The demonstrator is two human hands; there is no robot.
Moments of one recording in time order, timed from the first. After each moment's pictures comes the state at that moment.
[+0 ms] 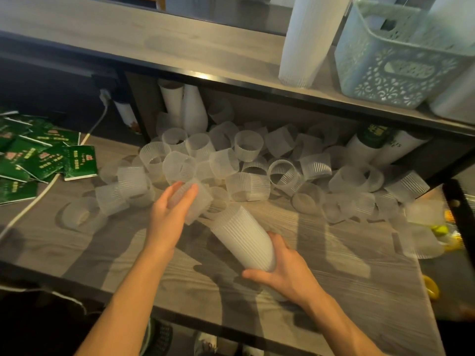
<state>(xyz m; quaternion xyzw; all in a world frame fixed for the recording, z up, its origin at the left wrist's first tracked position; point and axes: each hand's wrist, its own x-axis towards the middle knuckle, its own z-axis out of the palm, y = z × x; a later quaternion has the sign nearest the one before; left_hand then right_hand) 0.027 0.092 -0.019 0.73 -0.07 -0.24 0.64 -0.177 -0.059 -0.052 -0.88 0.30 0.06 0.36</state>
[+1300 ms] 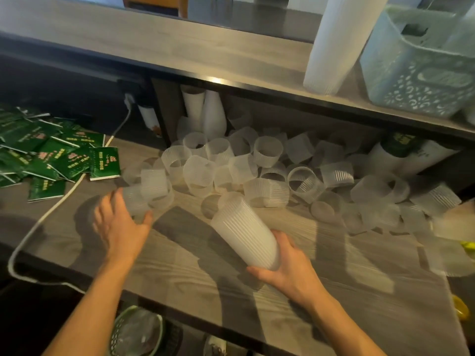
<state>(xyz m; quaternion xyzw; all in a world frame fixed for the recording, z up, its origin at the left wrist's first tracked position) 0.112 0.186 -0.080 0.96 -0.09 0.07 0.25 -0.146 -0.044 -0.043 -0.88 0.29 0.04 0.37</state>
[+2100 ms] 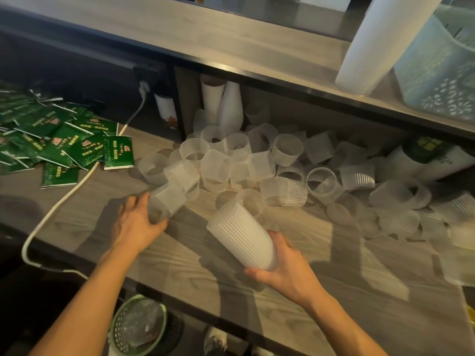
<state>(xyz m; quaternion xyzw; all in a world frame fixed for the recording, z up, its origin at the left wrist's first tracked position) 0.135 0.209 -0.087 0.97 -0.15 -0.13 0.17 -0.116 -0.017 -0.050 -0.89 0.26 0.07 0.36</state>
